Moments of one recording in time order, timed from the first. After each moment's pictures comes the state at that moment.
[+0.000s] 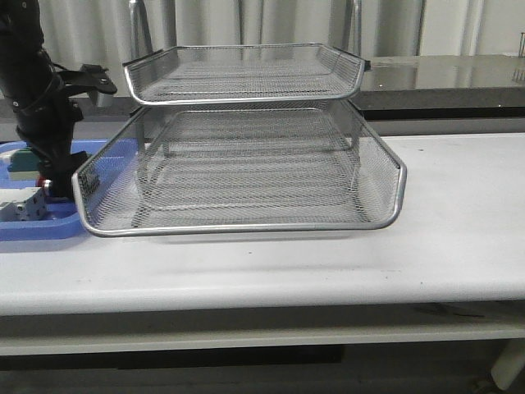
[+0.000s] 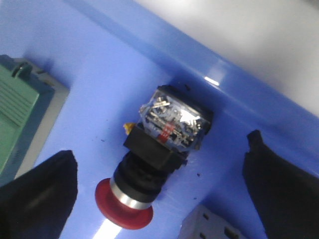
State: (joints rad) left arm -0.08 2.29 -1.90 0.00 0.90 0.85; right arm 0.18 0.56 -0.78 -0.07 1.09 0.17
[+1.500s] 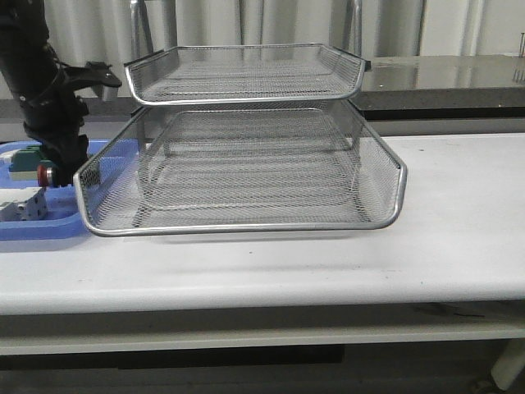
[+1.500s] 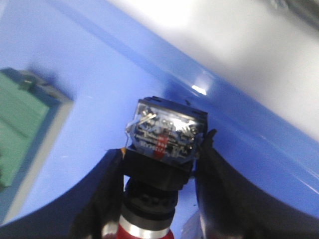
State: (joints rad) left arm -0.08 2.32 -2.02 -0.04 1.00 0.84; right arm 0.18 0.56 -0.78 -0.07 1.09 0.17
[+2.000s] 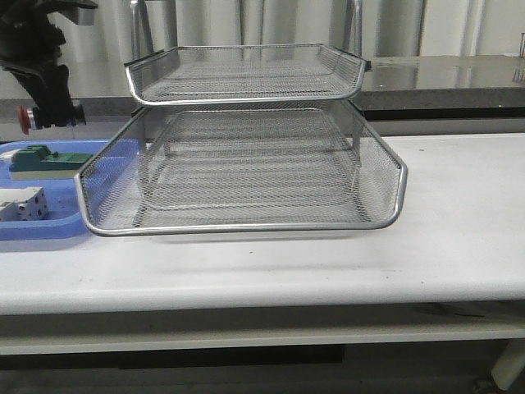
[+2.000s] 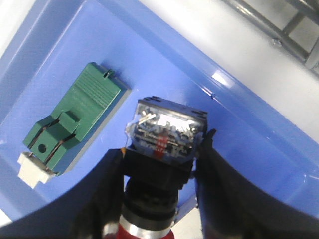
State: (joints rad) left arm -0.02 2.28 -2.26 -0.11 1.24 0.80; right arm 0.18 0.56 -0.78 -0.07 1.09 0.17
